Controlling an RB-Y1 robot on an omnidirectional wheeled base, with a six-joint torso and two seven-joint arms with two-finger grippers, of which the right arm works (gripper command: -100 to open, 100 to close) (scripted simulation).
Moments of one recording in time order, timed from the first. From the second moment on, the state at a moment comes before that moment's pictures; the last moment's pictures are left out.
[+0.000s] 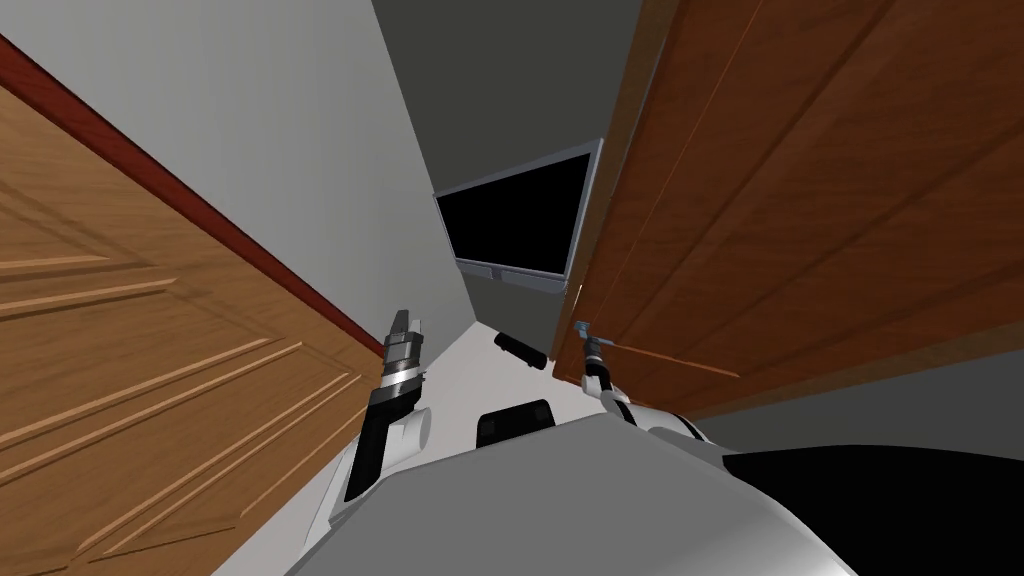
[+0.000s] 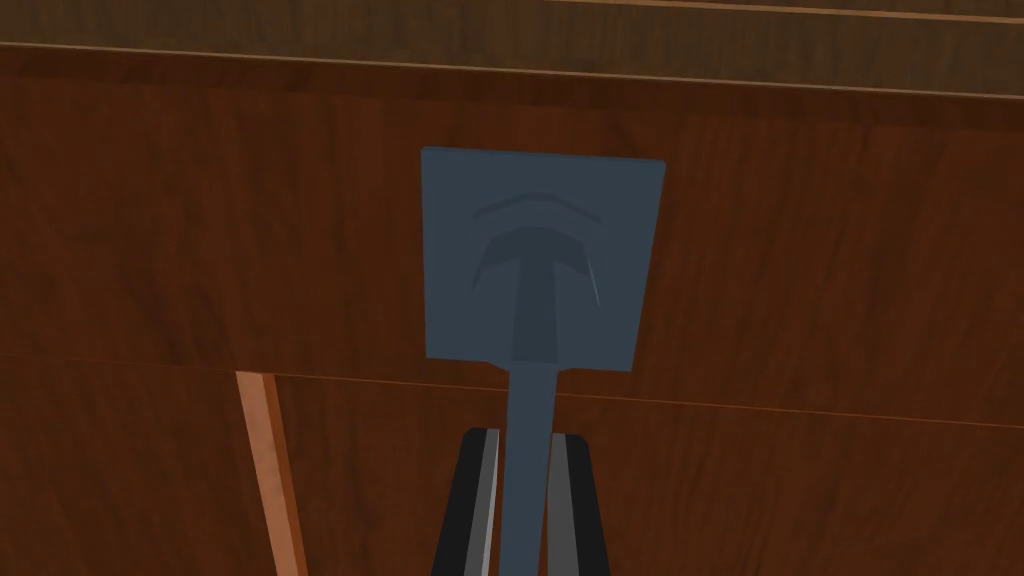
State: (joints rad) arm -0.21 -0.23 -0.44 -0.39 -0.17 -0.89 -0.02
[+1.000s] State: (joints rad) arm -0.19 -0.26 -0.35 -0.38 -0.11 -0.91 -0.12
